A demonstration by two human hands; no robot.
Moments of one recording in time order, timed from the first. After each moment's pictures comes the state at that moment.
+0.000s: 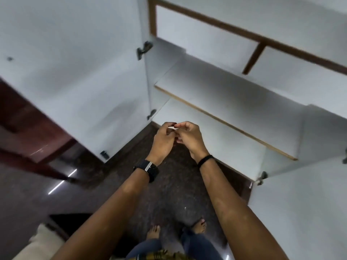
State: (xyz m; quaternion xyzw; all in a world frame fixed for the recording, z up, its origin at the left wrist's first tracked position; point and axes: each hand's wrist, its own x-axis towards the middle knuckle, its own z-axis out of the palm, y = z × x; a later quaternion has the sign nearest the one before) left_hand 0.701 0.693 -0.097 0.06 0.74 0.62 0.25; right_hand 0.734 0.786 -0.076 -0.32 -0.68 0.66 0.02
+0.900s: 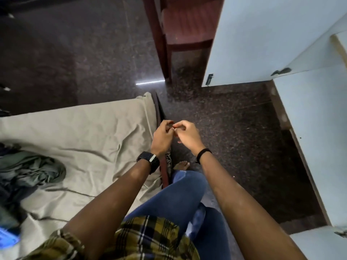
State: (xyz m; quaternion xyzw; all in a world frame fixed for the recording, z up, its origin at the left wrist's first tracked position) left_hand 0.919 0.361 -0.262 -0.33 0.79 0.51 0.08; right_hand 0.871 0.455 -0.247 -0.02 -0.80 0.48 -0.36
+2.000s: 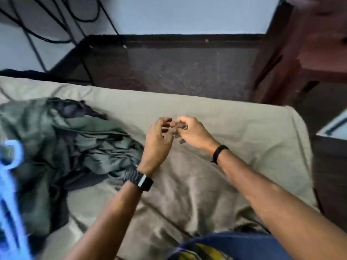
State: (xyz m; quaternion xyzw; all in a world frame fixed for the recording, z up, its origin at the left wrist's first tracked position) left_hand 1.181 -0.027 -0.442 -0.31 0.81 0.41 -0.26; right_hand 1.076 0.047 -0.421 0.35 -0.76 0.46 -0.30
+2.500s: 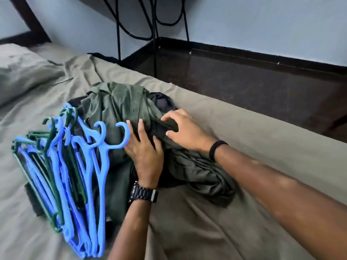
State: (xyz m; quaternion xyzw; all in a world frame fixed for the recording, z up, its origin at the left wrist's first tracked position) left_hand 1.359 -0.178 -0.481 -0.55 0.71 0.08 -0.42; right_hand 1.238 -0.154 -0.400 0.64 -0.68 0.29 -0.23
